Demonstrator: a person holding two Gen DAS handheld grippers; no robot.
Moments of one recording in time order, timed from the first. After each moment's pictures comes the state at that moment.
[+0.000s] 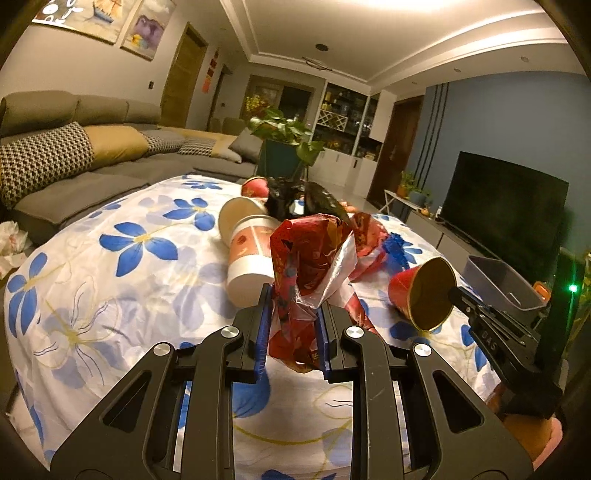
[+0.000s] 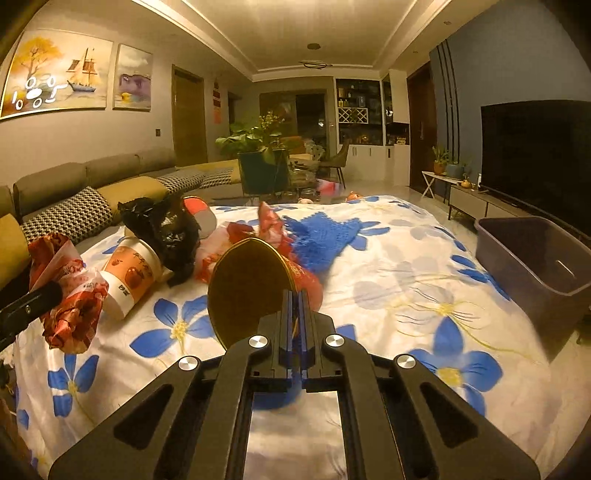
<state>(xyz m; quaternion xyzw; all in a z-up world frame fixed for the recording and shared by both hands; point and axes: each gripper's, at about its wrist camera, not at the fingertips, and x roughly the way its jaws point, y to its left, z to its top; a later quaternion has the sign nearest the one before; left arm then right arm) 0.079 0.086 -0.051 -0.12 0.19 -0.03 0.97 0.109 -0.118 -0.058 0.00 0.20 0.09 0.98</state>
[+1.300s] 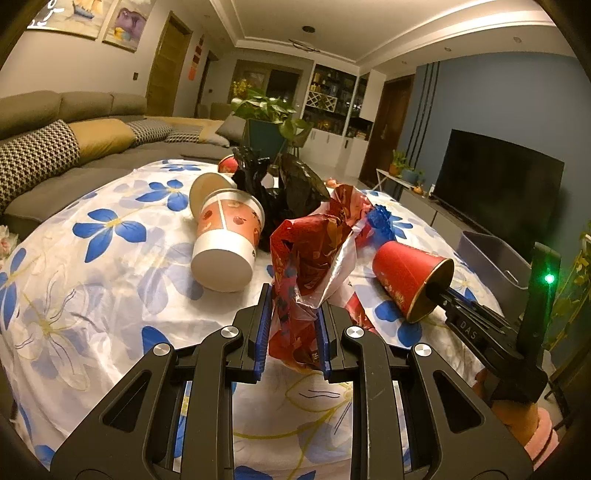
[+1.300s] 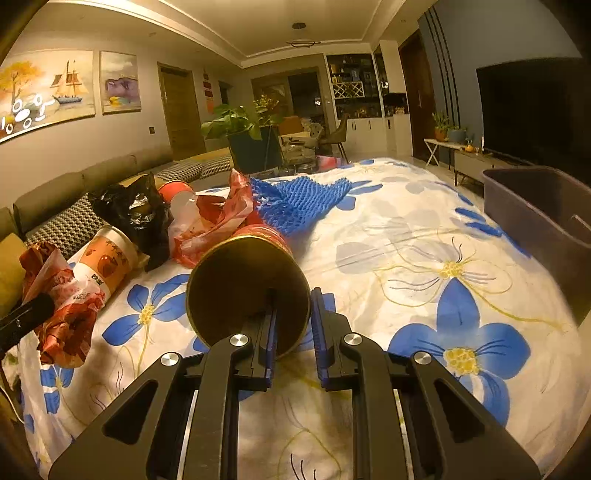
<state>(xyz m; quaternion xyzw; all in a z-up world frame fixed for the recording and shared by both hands) 0.094 0.059 -0.062 -0.10 0.23 -0.05 0.97 0.138 -0.149 -0.091 0.06 0.24 0.11 0.96</state>
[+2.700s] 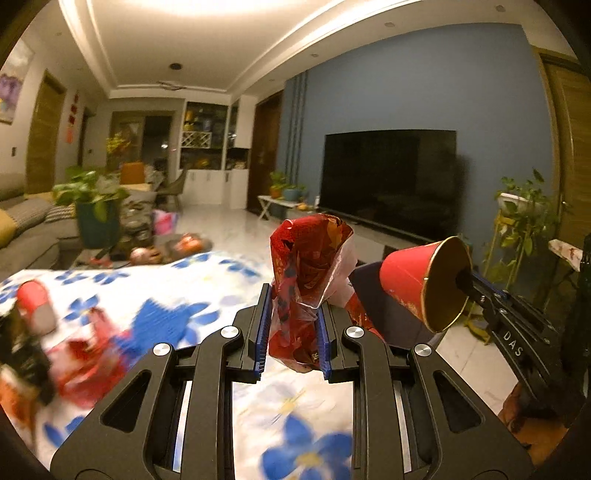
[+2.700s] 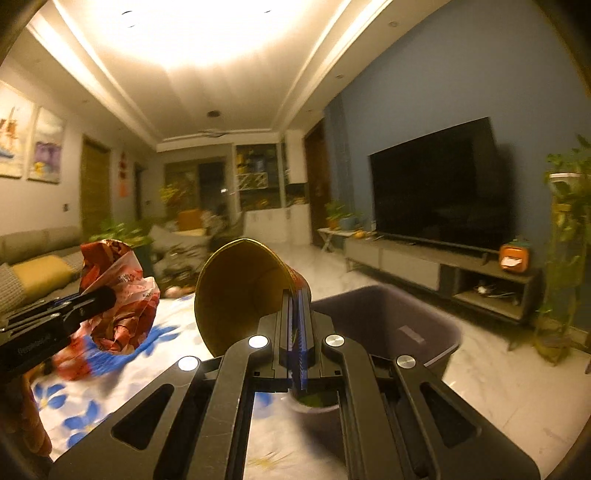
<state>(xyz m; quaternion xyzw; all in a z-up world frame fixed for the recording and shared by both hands) 0.187 -0.182 0.022 -0.01 0.13 -0.27 0.95 0.087 -0.347 0.018 0.04 0.06 -0.11 0.99</state>
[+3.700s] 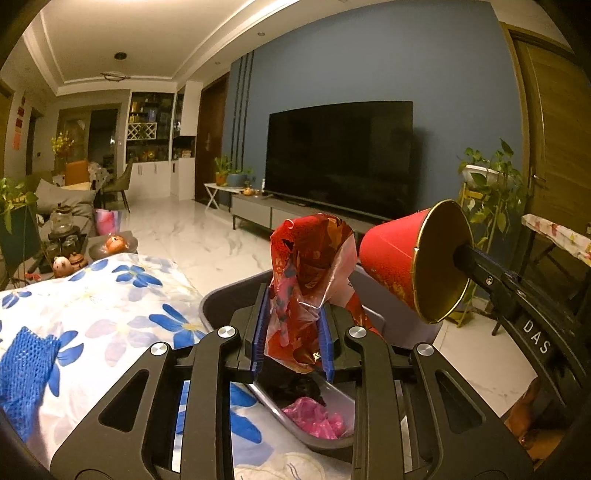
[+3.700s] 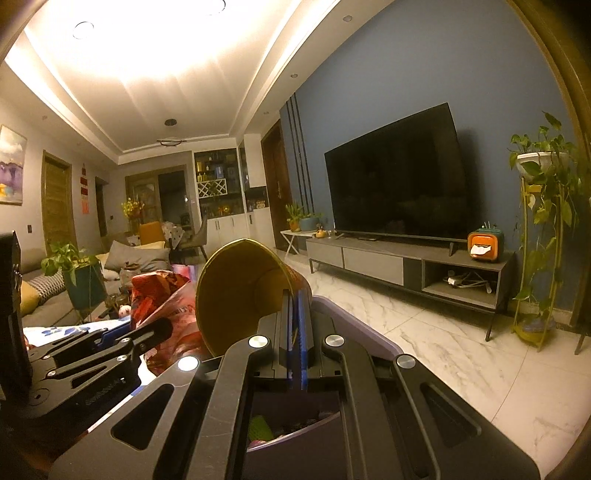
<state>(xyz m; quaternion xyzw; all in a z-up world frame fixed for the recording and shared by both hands) 0.256 -0.330 -0.006 0.02 0.15 -0.36 0.92 0.114 -0.427 0.004 0.08 0.06 -0.17 0.98</state>
